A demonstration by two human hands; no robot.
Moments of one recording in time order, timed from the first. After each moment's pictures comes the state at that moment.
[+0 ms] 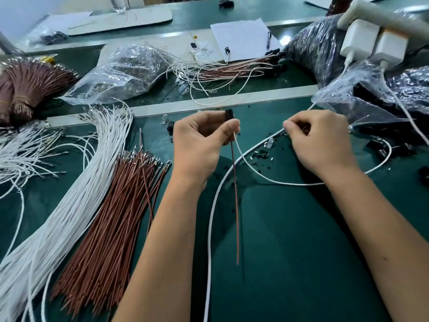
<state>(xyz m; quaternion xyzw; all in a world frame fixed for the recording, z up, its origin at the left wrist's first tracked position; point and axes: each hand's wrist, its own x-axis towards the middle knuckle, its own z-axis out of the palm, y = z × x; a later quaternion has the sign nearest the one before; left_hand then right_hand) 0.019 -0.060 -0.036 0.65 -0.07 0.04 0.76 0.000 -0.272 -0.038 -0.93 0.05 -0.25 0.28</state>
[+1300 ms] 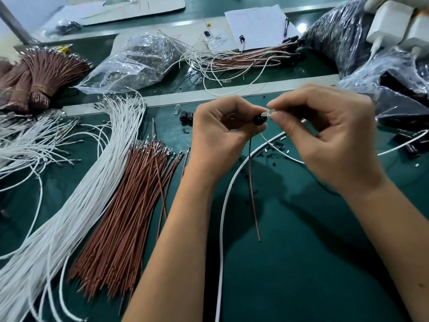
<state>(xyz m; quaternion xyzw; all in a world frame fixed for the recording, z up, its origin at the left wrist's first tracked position) 0.014 -0.058 -0.032 0.68 -0.20 0.06 0.70 -0.028 -0.231 -0.012 -0.82 -0.23 -0.32 0.42</state>
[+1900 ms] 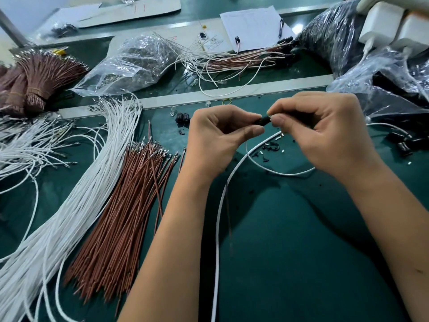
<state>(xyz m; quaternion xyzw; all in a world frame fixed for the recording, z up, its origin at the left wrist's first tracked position) 0.016 -0.056 -0.037 0.70 -0.19 0.04 0.69 -0.017 -0.250 -0.019 -0.86 -0.19 -0.25 0.40</state>
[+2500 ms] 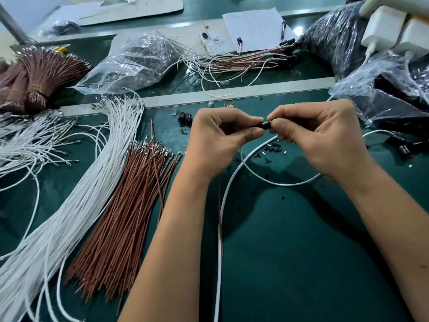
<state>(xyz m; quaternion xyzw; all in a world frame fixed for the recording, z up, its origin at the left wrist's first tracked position) 0.016 -0.052 -0.034 0.72 -0.20 0.03 0.67 -0.016 -0.245 -0.028 -0.80 -0.15 -0.17 0.55</state>
